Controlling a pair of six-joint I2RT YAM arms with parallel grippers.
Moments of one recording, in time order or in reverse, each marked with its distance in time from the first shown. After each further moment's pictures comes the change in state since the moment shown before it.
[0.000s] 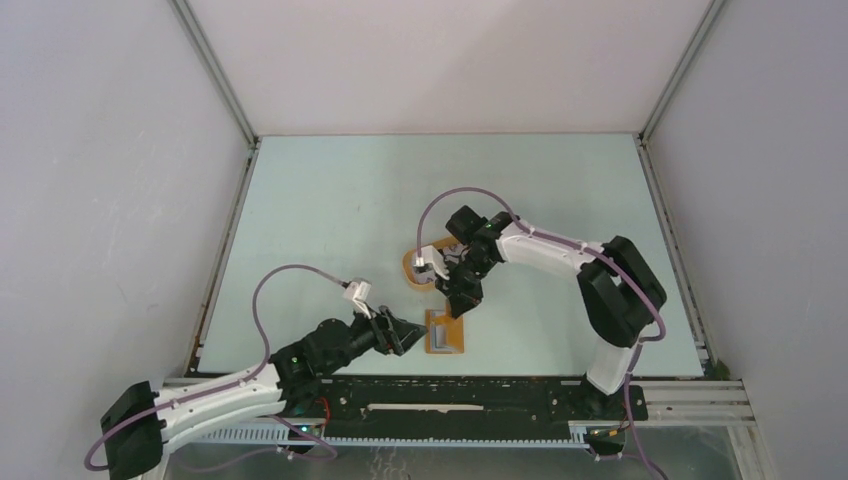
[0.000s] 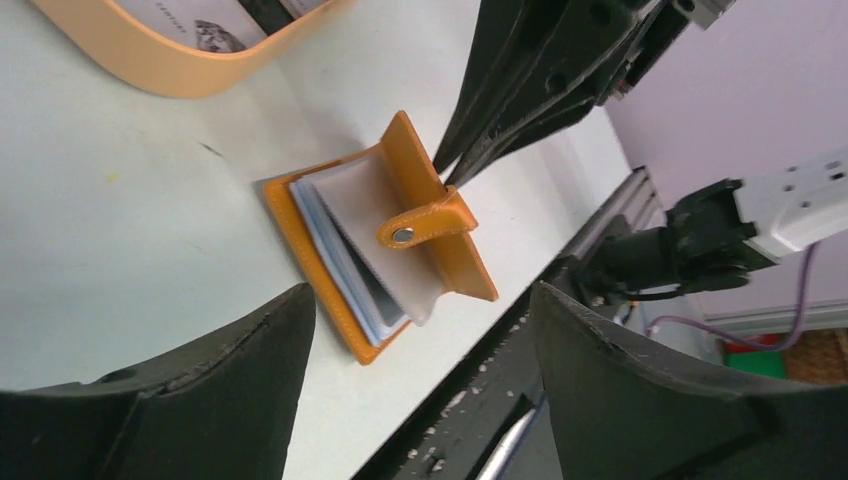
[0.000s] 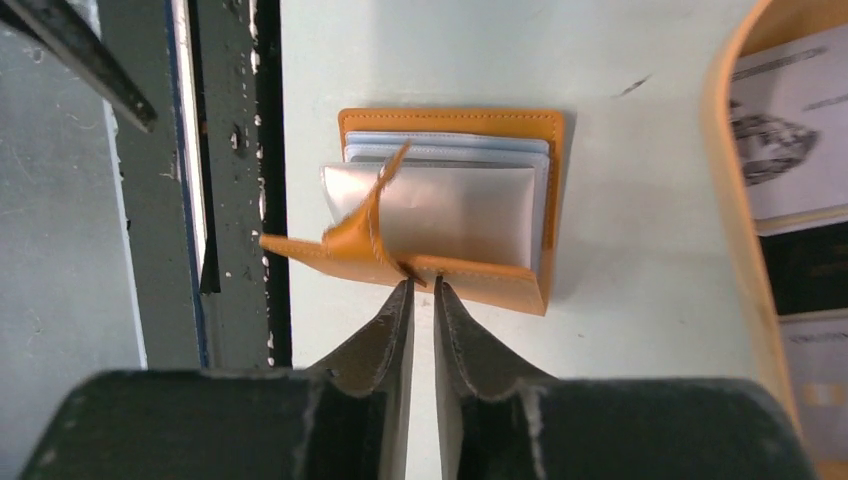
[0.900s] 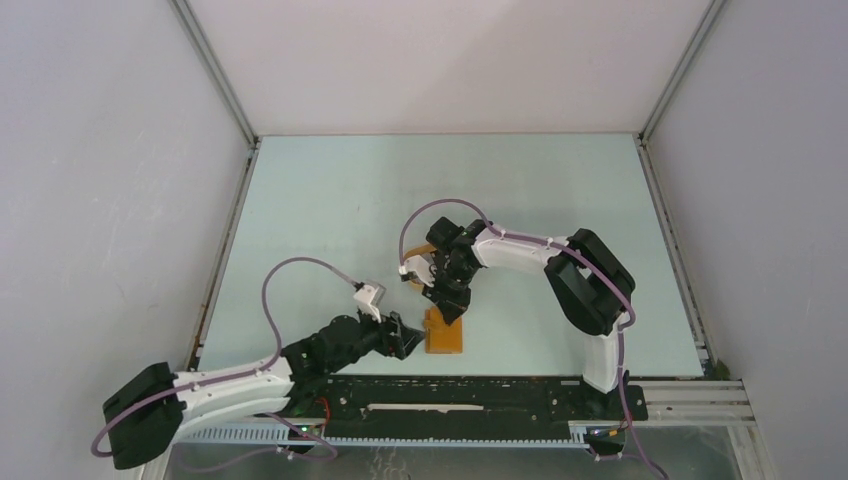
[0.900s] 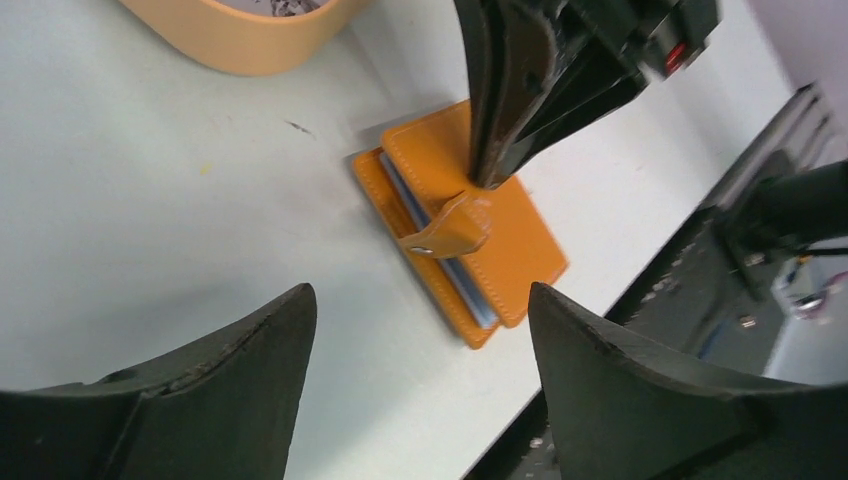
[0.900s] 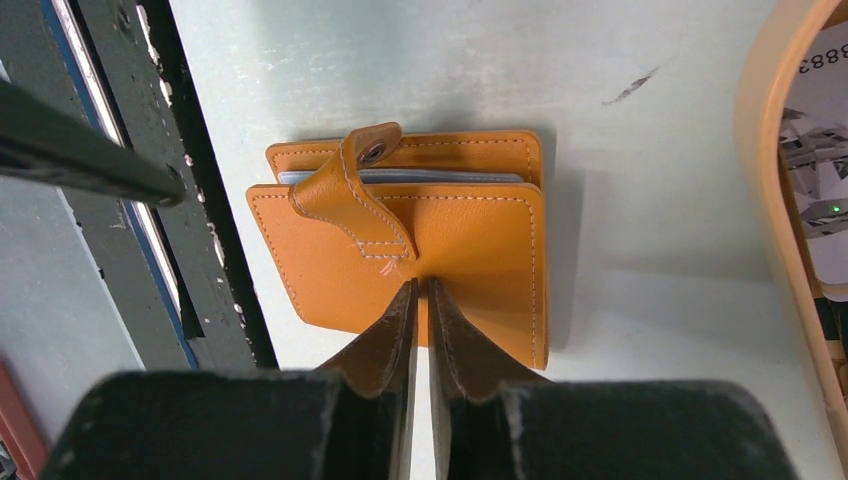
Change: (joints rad) left arm 0.028 0.194 0.000 0.066 0.002 0.194; right arm 0.082 0.184 0.068 0.026 0.143 0.174
